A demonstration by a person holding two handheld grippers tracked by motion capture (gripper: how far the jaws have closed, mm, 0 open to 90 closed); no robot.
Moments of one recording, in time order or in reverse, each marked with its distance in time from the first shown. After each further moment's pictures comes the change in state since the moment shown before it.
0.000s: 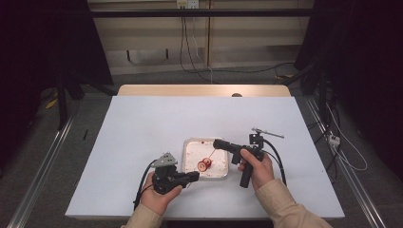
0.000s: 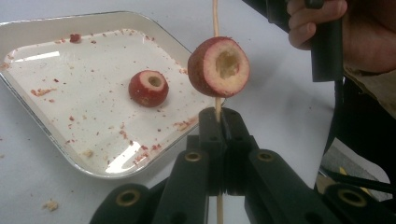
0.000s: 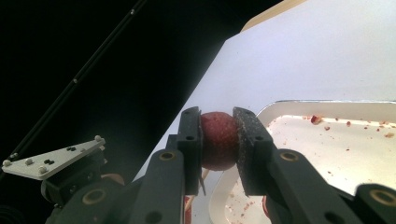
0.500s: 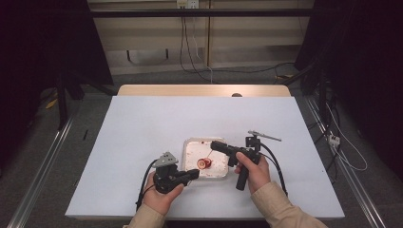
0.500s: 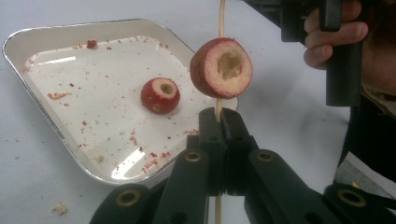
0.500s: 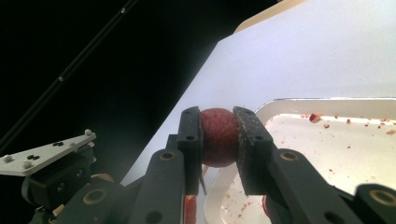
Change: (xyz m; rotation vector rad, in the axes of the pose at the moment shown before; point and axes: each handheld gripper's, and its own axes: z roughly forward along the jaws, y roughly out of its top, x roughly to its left) left arm -0.003 0.001 0.005 -0.017 0.065 -0.011; right arm 0.009 -0.010 0.006 -0.015 -0.047 -0.036
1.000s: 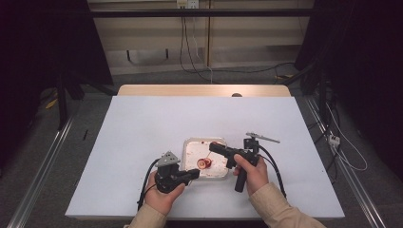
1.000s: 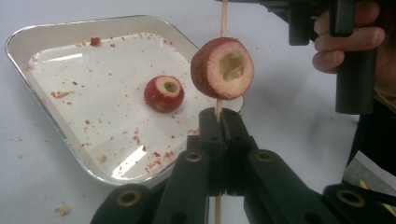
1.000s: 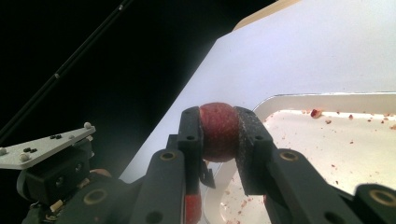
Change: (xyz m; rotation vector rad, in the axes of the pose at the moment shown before) left arm 0.000 0.002 0.003 0.011 0.018 -0.001; right arm 0.003 -0.005 0.002 0.005 -0.012 -0.012
